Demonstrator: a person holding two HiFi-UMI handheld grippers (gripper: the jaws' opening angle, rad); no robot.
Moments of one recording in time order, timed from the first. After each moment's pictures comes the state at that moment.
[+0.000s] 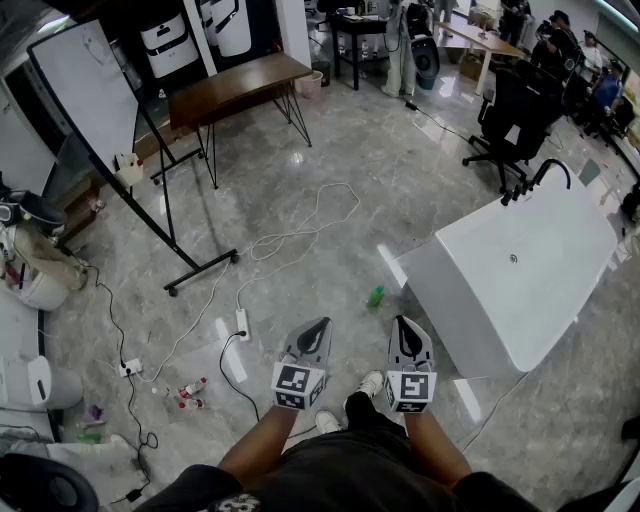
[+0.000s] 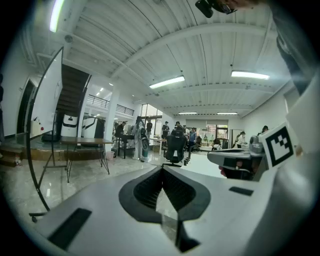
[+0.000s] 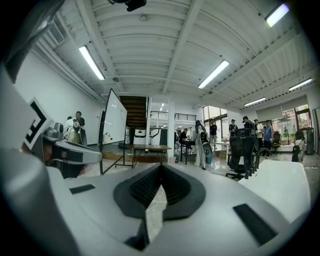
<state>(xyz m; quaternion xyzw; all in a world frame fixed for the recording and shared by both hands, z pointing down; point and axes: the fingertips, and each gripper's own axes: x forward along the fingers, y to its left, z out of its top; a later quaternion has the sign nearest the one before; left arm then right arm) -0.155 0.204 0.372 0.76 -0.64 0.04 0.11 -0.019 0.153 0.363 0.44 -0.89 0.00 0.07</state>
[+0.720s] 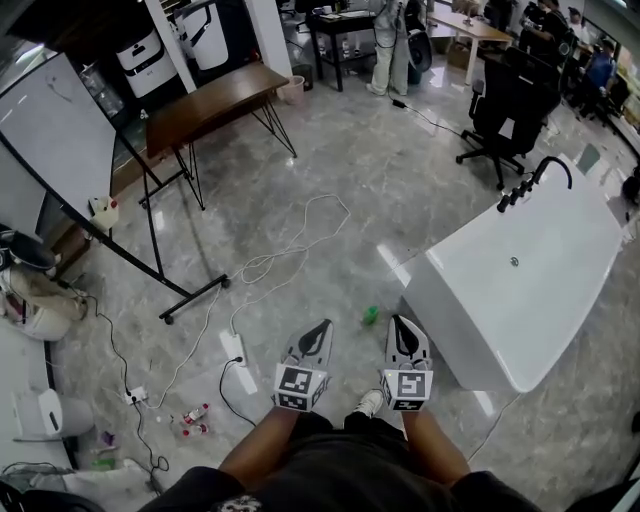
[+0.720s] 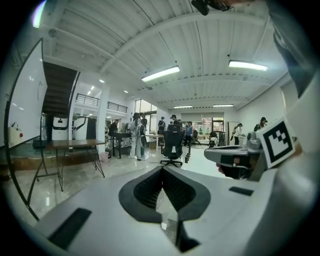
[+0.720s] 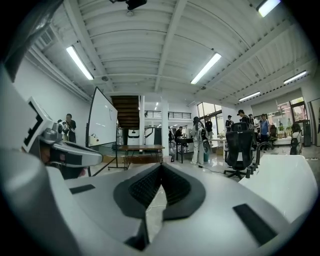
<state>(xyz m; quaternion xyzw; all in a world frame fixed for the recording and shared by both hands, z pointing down) -0.131 0.041 0.380 0.77 -0.62 0.08 0.10 -0.003 -0.007 0.373 0.46 -0.89 0.03 0.06</state>
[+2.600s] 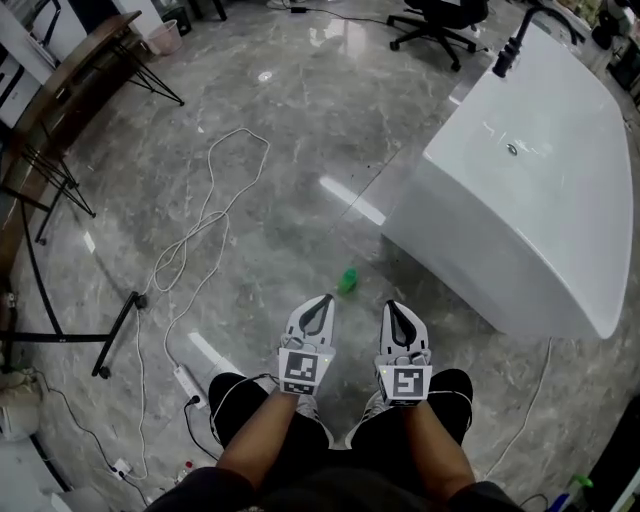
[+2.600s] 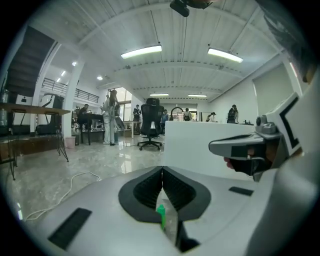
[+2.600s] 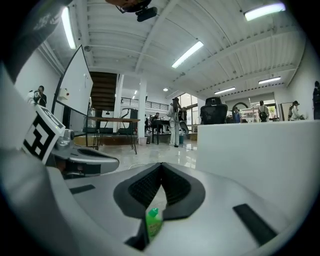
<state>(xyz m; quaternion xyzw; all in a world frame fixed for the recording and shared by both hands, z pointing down) -0.113 -0.147 0.920 0.86 -0.48 0.12 0.08 -0.002 -0.129 0.884 0.58 -0.80 0.05 0.10</state>
